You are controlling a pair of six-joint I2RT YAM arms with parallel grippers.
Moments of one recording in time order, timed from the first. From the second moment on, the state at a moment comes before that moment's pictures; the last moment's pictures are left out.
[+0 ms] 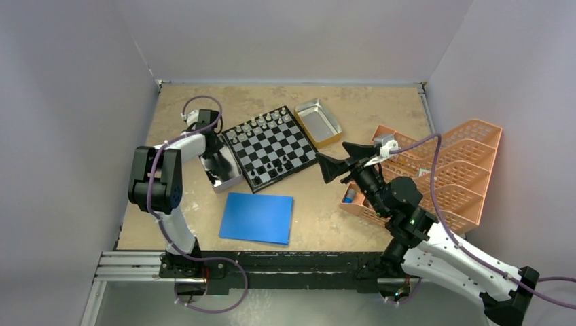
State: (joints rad) left arm -0.10 1.82 1.10 -0.25 -0.34 -0.72; right arm 0.88 0.65 0.61 0.22 0.32 0.27
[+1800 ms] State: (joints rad) left arm -0.17 1.47 1.16 -0.65 0.50 -0.19; right arm 0.88 0.92 0.50 0.33 0.06 0.01
